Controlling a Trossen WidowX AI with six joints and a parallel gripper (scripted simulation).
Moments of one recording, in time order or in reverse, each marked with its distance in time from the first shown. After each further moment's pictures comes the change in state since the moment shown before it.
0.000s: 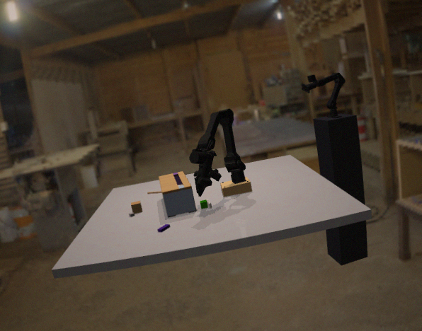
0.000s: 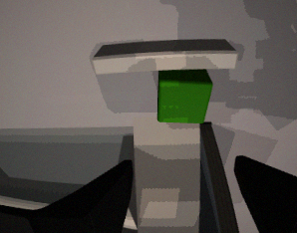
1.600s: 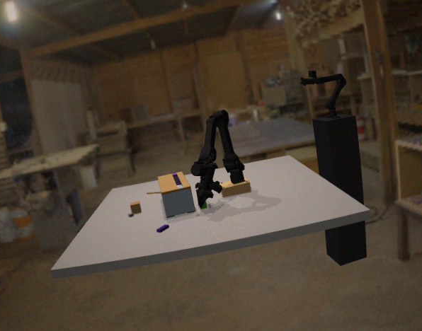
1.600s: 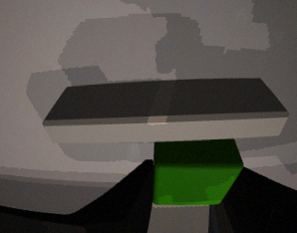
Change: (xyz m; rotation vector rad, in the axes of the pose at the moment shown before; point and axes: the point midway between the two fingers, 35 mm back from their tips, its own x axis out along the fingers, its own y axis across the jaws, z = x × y) arm 0.055 -0.001 0.025 0.002 0.006 -0.005
